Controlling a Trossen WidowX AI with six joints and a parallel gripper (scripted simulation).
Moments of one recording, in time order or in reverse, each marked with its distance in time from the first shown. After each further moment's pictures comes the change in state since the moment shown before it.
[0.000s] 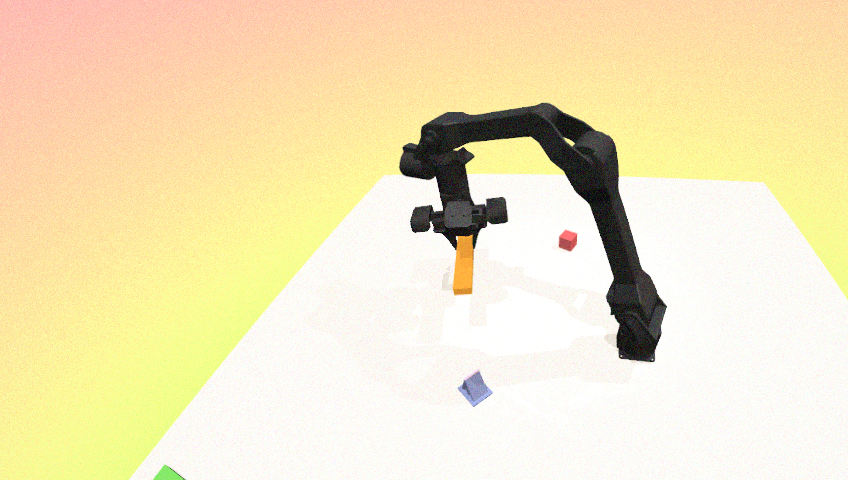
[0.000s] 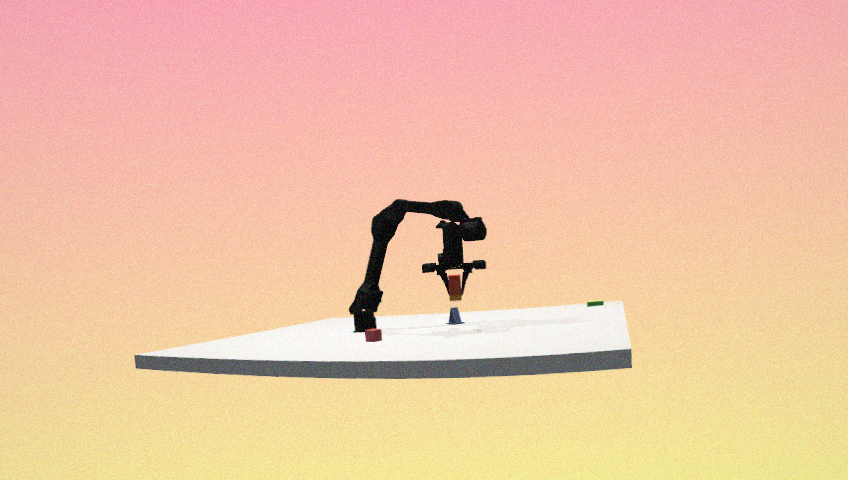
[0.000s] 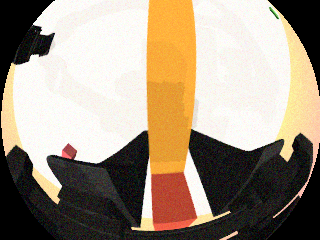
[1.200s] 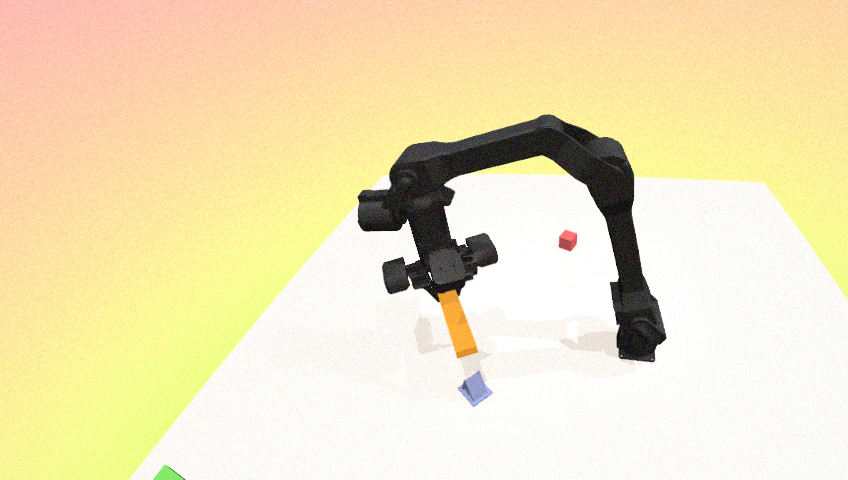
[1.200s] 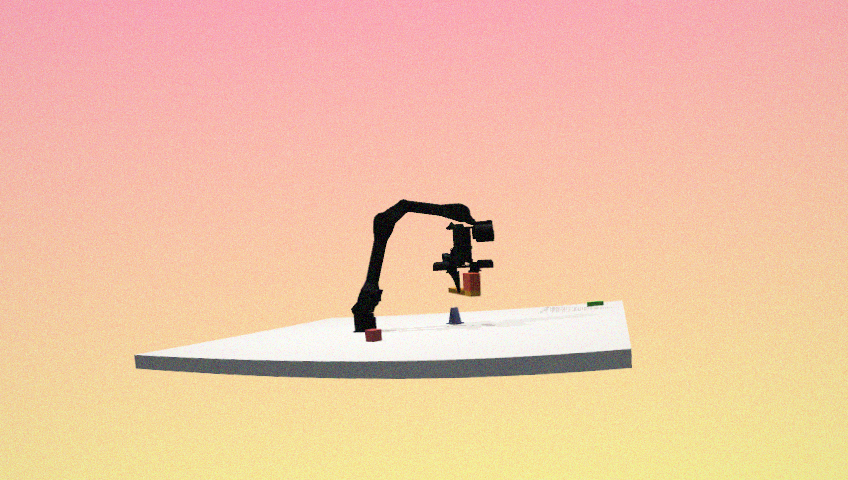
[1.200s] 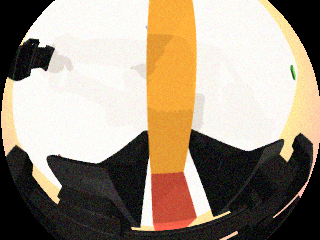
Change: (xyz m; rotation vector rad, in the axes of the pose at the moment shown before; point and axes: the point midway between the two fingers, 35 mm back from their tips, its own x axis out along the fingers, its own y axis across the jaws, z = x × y) arm -0.002 -0.026 0.142 -0.308 -0.012 0.004
